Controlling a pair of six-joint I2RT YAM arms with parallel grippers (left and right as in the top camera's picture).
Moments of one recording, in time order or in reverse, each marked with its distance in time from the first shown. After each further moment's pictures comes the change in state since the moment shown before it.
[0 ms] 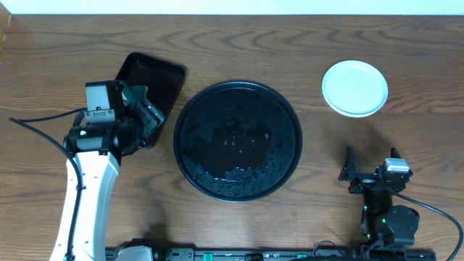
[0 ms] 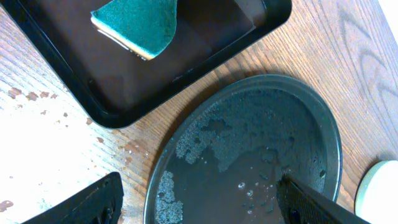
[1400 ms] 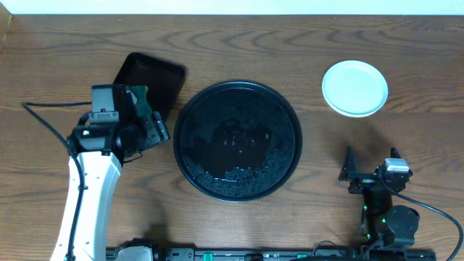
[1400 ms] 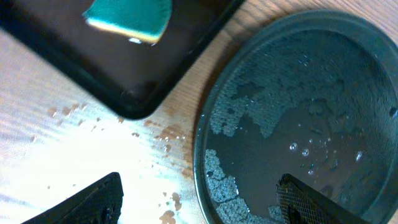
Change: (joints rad) left arm -0.030 -0.003 -0.007 -0.093 -0.027 0.347; right arm 0.000 0.000 0.000 0.000 -0.002 0.000
